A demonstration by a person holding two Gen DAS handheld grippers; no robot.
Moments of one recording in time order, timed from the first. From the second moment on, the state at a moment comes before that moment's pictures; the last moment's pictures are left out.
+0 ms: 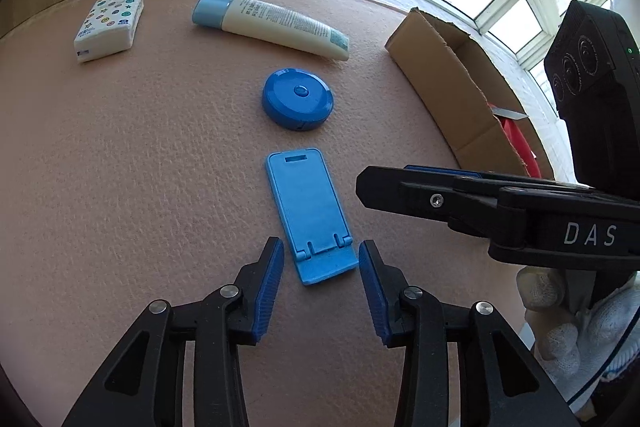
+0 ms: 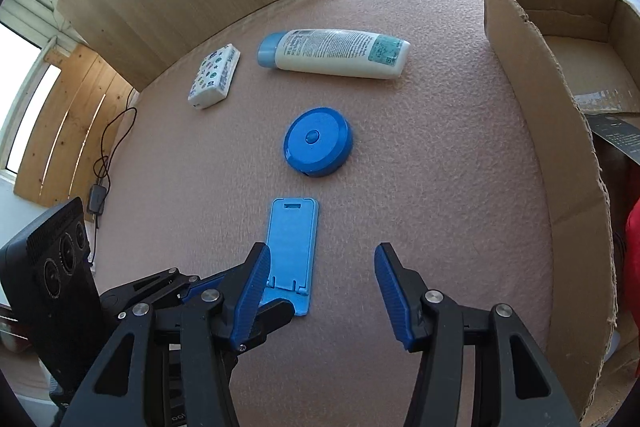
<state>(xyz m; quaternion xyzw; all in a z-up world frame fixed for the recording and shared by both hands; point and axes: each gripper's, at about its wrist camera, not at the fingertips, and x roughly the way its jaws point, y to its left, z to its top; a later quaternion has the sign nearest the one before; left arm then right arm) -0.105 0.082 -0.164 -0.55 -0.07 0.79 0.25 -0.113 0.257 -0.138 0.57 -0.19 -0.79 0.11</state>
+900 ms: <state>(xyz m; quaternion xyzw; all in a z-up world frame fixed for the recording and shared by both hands) -0.102 0.086 -0.158 -0.54 -0.10 0.80 0.25 -0.115 0.236 -0.136 0.57 -0.16 -0.79 0.13</state>
